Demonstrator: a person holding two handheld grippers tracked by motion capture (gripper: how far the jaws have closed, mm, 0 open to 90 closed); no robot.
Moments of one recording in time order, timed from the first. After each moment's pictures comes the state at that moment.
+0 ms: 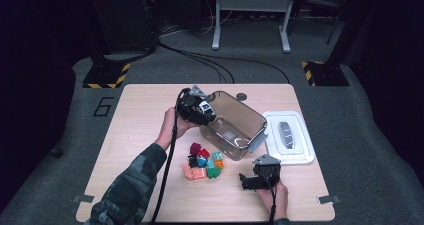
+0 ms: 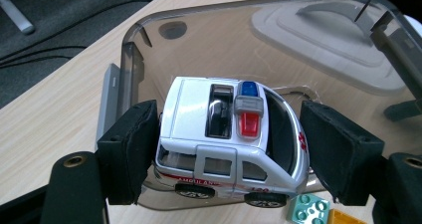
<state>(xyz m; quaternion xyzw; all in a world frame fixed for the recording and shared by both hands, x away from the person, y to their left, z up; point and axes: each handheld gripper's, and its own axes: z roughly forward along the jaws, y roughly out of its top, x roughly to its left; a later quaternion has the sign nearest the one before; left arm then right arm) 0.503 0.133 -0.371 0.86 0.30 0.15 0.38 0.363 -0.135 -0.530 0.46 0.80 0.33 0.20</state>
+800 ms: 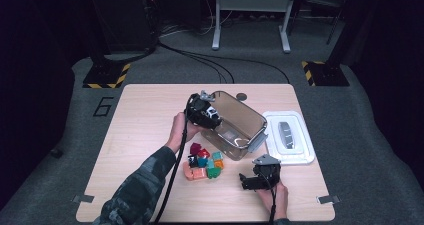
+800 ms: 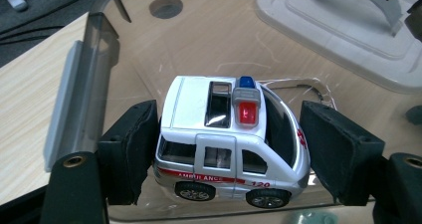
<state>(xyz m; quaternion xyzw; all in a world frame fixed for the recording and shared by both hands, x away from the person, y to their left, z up) 0.511 0.112 -0.399 0.87 0.32 0.14 0.35 0.364 -0.135 -0.530 0.46 0.80 0.33 0.20</state>
